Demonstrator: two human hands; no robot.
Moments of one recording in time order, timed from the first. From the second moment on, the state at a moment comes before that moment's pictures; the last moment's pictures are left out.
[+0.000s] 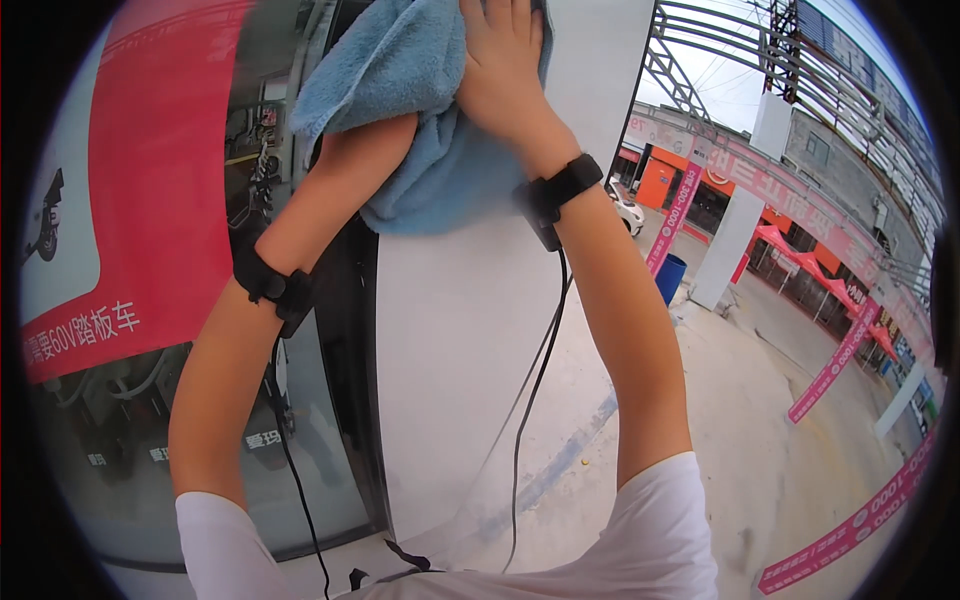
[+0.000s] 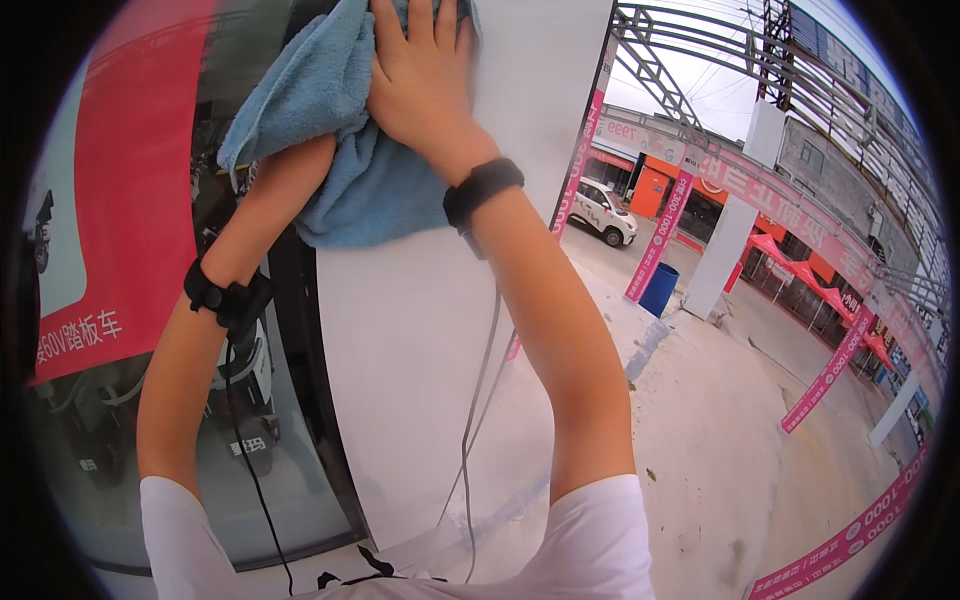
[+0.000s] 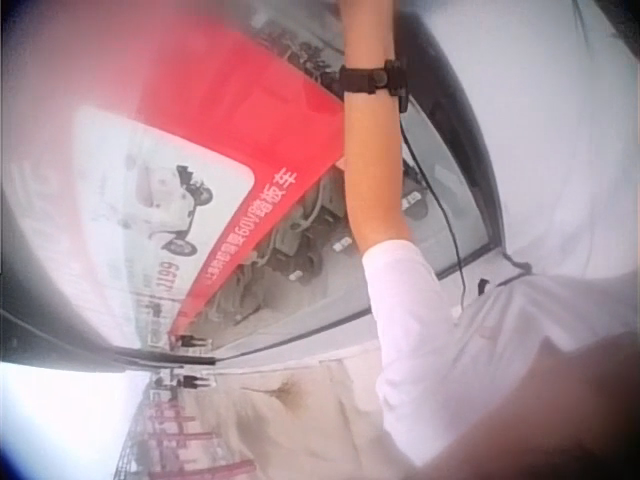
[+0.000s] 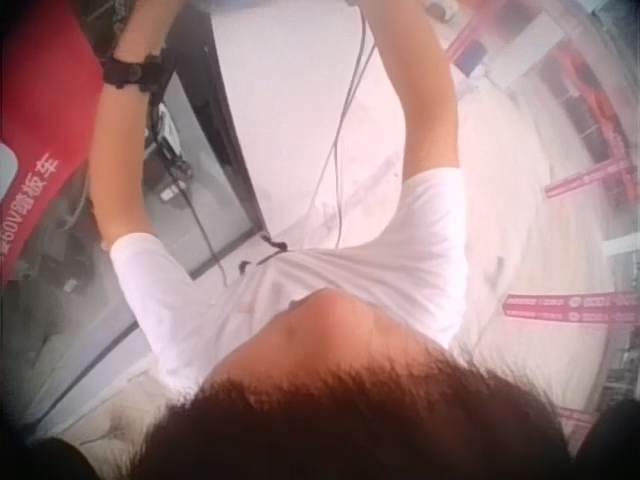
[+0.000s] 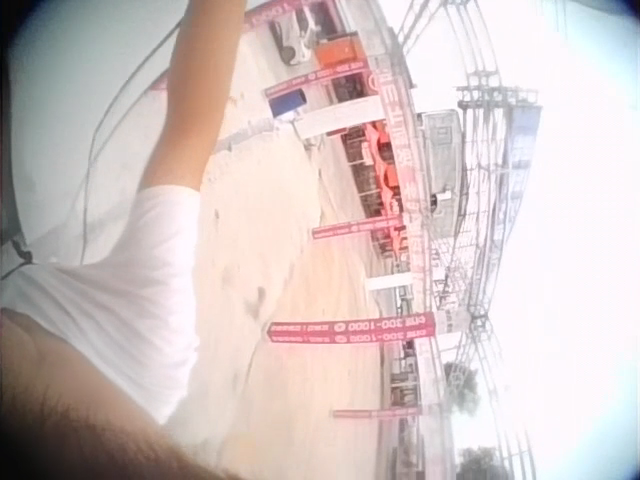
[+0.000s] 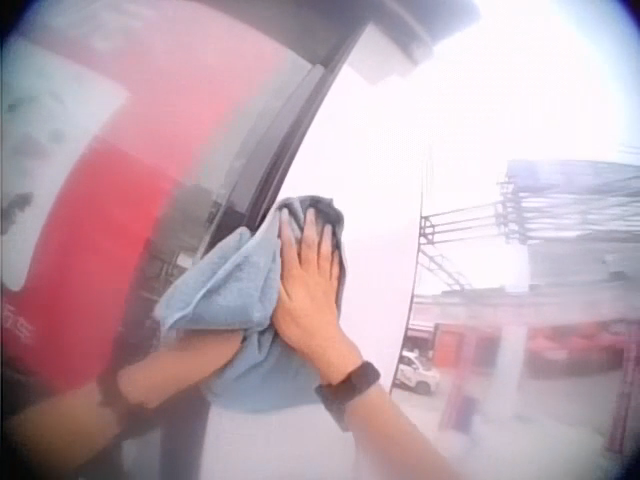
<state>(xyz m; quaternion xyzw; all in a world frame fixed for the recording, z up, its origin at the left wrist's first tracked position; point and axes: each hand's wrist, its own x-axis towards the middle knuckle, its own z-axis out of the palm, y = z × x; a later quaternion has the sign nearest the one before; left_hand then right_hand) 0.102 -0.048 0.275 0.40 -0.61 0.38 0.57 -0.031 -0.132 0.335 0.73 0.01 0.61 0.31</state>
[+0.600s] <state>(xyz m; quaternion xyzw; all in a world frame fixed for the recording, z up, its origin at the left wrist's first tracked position) 0.069 0.022 -0.078 0.48 -0.62 -0.06 0.62 -0.090 -0.077 -0.139 0.88 -0.20 0.42 0.04</state>
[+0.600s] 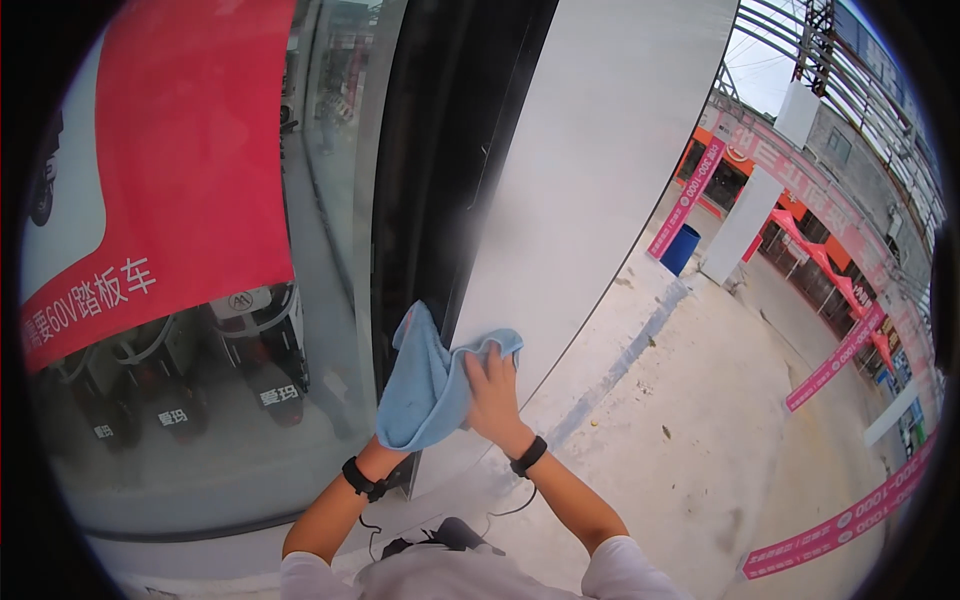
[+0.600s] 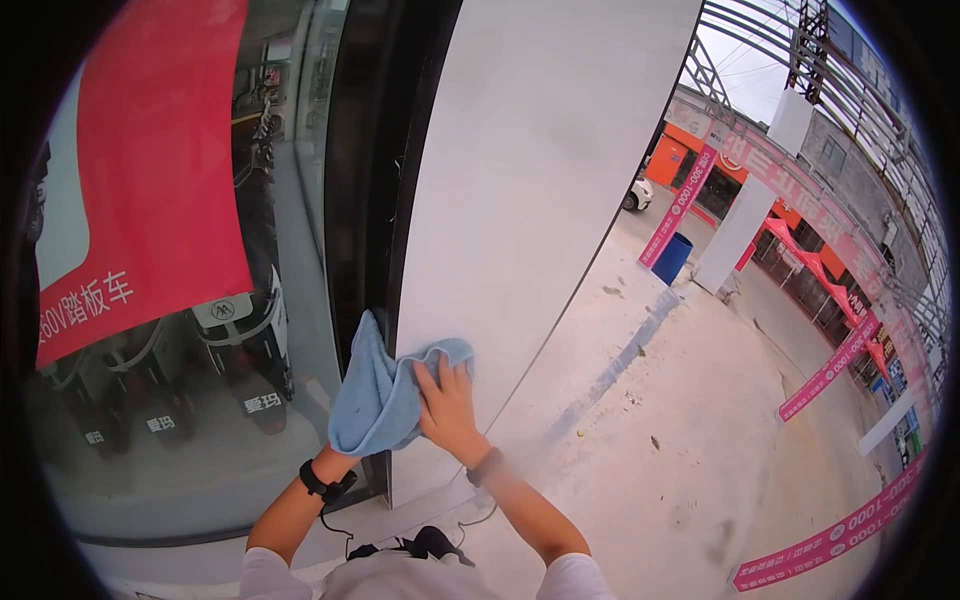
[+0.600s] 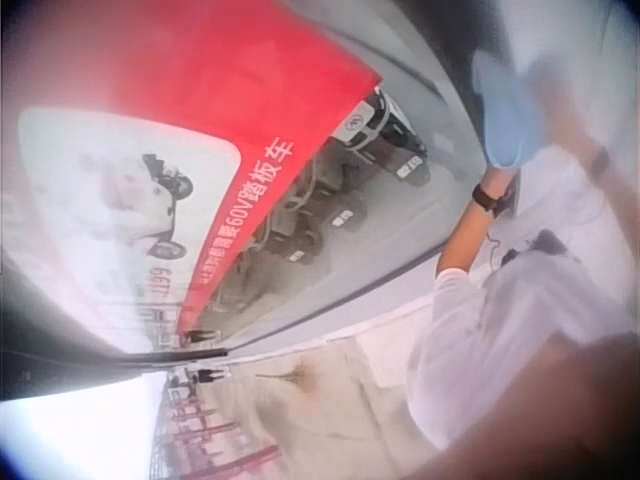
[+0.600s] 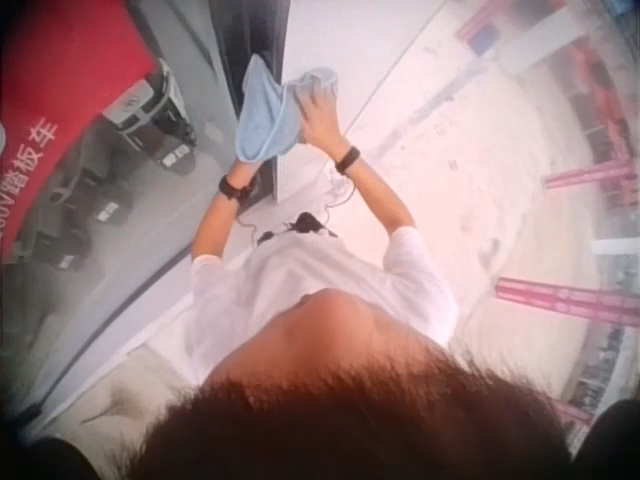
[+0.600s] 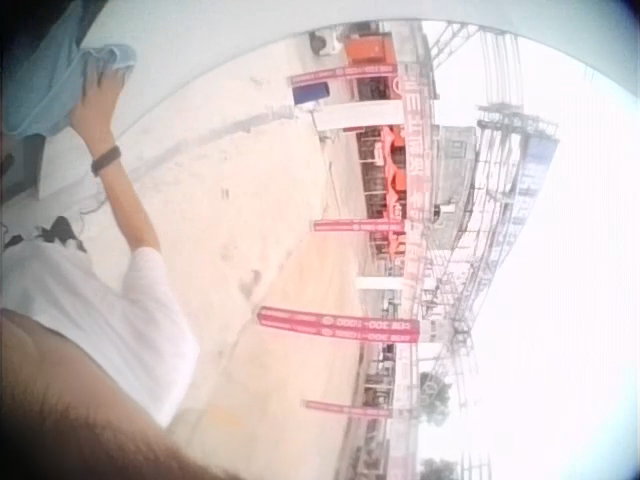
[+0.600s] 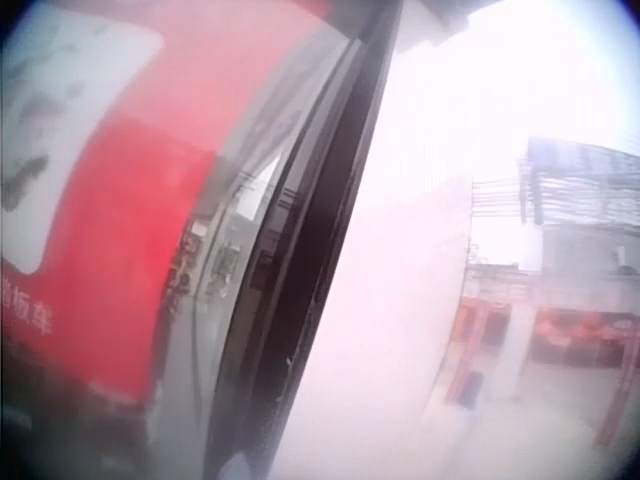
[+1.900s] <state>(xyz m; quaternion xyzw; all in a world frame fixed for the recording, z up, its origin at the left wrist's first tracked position) -0.024 0.010 -0.152 0.54 -0.21 -0.01 0.81 -0.150 -0.144 -0.143 0.86 -0.24 0.44 -0.05</state>
